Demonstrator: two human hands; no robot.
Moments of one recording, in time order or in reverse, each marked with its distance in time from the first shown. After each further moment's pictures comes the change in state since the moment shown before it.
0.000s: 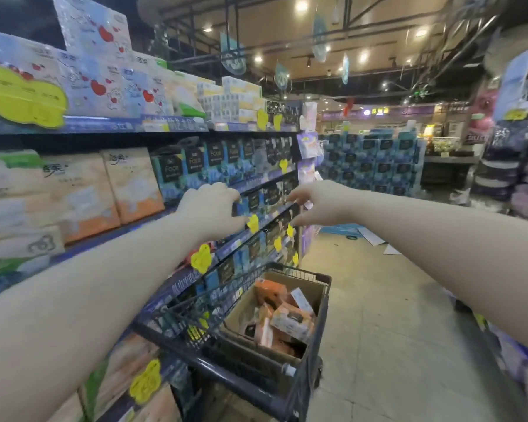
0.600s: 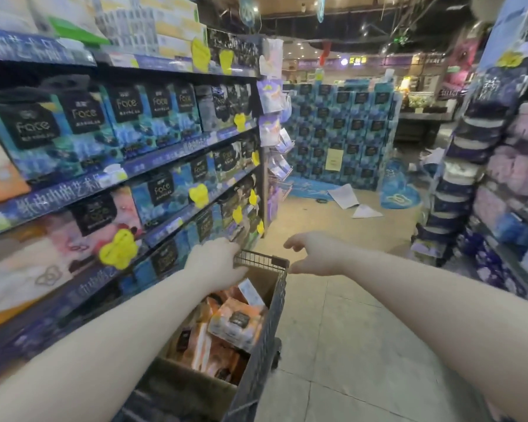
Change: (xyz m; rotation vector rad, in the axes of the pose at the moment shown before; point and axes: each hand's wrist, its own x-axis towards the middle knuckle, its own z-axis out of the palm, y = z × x) left_hand 0.181 0.161 0.230 -0.155 -0.322 0.107; right_hand 0.101 0.251 0.121 0.101 -0.260 0.237
